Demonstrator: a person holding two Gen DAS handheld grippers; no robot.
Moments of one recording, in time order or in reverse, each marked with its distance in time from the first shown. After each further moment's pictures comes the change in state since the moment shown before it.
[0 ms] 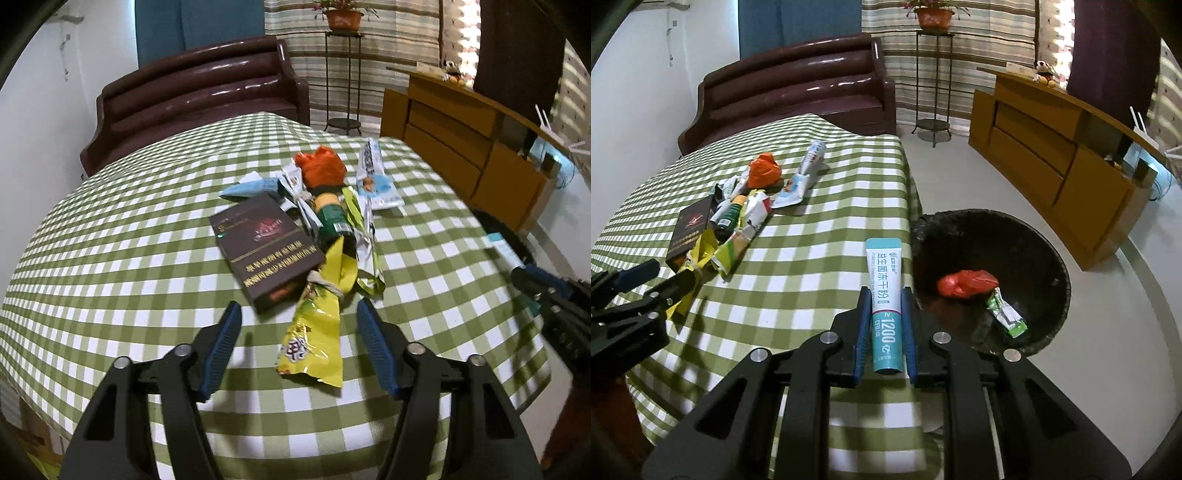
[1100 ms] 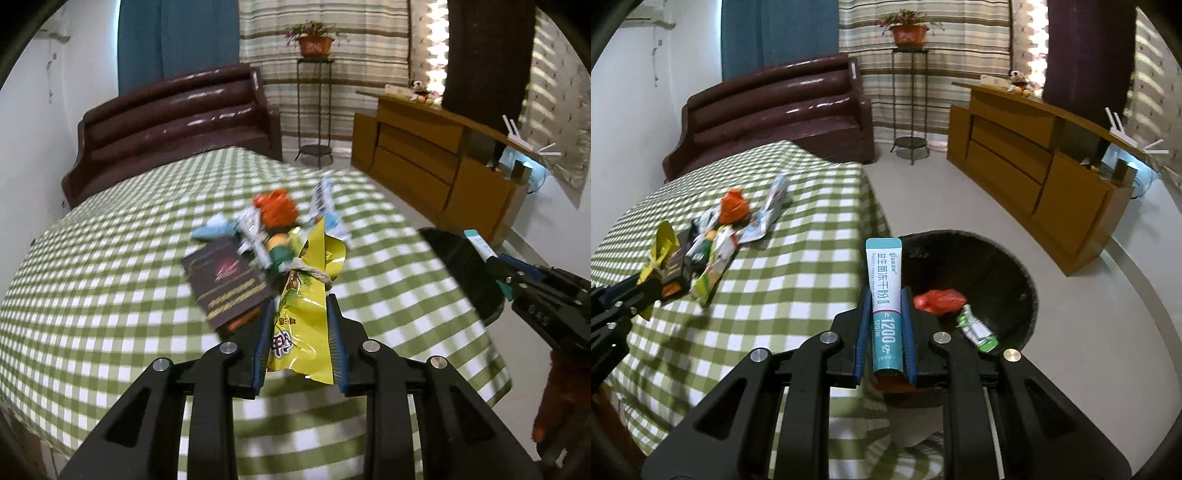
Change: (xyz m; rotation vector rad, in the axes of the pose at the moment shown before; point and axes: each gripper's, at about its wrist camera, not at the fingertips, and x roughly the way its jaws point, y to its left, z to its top) left arm -0.035 -0.024 0.009 0.051 -0.133 -0.101; right arm -0.014 -0.033 0.016 0.054 -0.084 -0.068
